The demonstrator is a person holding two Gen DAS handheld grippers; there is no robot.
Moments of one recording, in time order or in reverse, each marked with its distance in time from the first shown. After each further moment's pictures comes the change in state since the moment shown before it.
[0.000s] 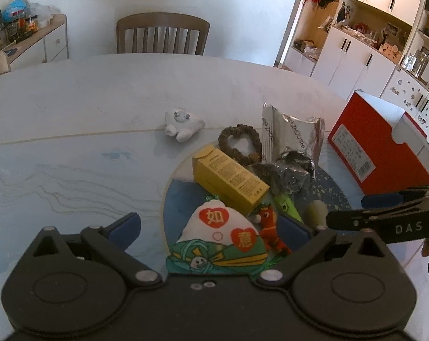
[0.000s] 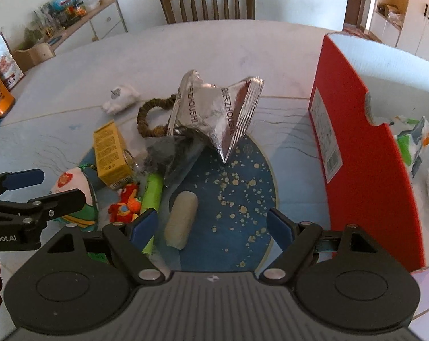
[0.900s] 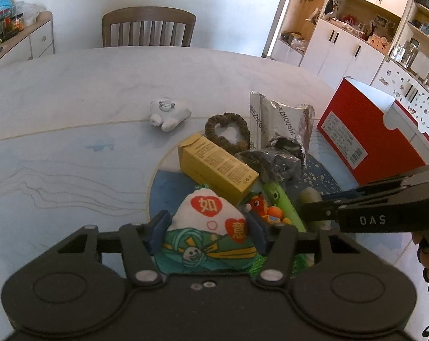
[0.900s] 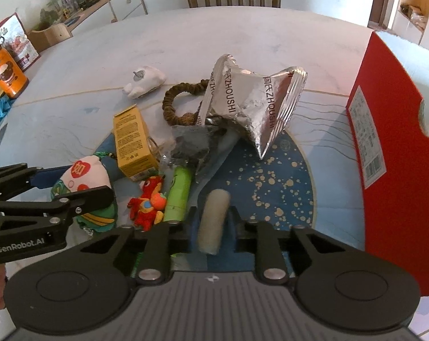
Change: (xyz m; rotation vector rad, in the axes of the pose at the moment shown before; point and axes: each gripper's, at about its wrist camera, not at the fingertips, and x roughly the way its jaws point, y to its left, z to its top) left arm 0.005 -0.005 -0.005 0.029 0.024 -0.056; right arm 0.017 0.022 0.005 -0.064 0.049 0.049
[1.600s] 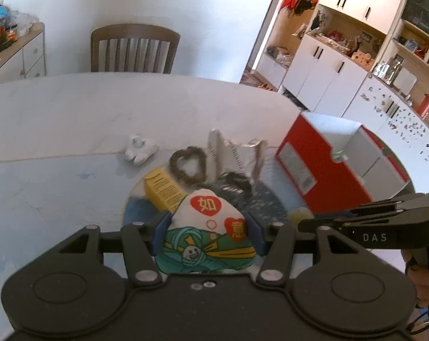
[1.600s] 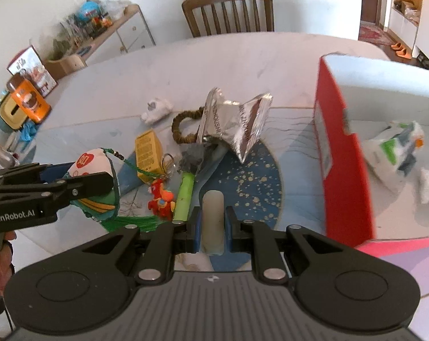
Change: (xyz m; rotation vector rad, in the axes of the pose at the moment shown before) left arm -0.060 -0.037 0.029 -0.022 -0.046 -0.075; right arm -0.084 -0.027 -0.014 0.065 -0.072 0.078
